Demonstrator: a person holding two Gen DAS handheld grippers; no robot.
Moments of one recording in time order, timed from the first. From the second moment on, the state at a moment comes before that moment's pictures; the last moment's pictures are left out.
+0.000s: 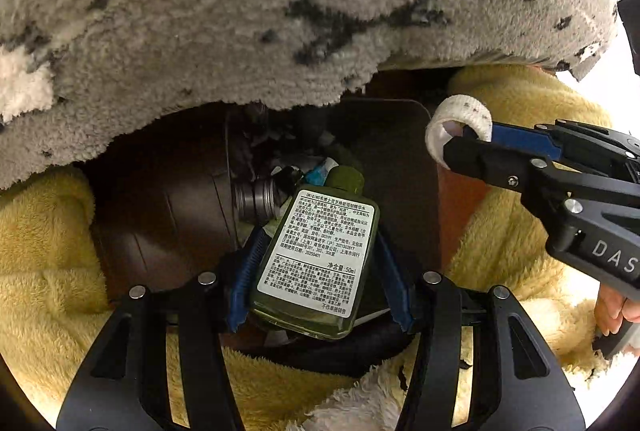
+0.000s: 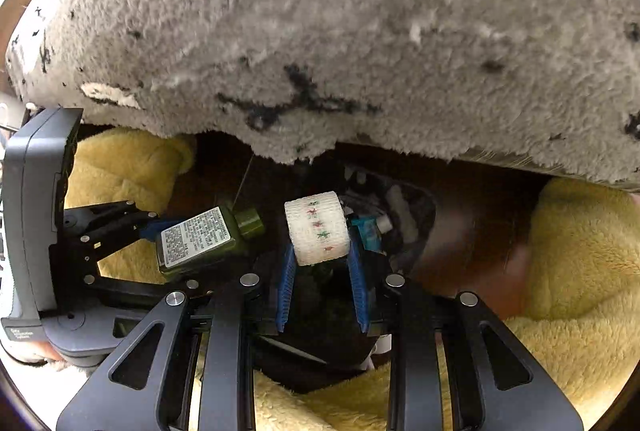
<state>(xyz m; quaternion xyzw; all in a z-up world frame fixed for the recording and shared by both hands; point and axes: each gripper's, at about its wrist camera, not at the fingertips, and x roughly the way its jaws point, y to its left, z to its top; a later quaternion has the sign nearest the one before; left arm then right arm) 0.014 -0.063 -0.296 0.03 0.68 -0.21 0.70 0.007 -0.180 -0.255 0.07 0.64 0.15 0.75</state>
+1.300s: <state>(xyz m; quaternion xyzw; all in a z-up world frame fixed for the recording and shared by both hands) 0.032 -0.015 -0.130 0.04 0.51 -0.18 0.84 0.032 -0.244 -0.131 0.05 0.51 0.08 0.85</state>
